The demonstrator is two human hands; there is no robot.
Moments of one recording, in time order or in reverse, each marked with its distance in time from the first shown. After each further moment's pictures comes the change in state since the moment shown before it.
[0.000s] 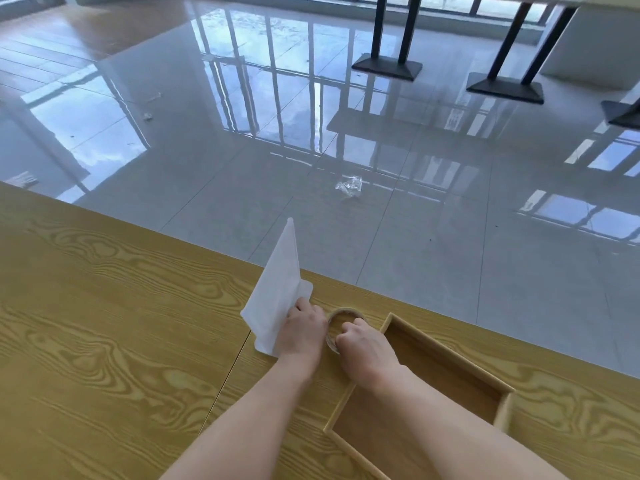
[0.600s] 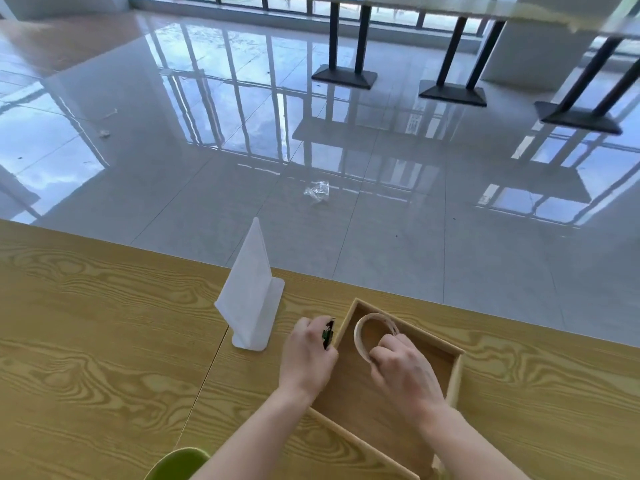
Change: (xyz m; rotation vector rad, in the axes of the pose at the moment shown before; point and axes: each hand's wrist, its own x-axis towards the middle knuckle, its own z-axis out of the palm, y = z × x) left_hand -0.075 0.039 -0.017 -0.713 0.172 0.094; right_hand -0.127 0.033 -0.006 0.172 0.321 0.242
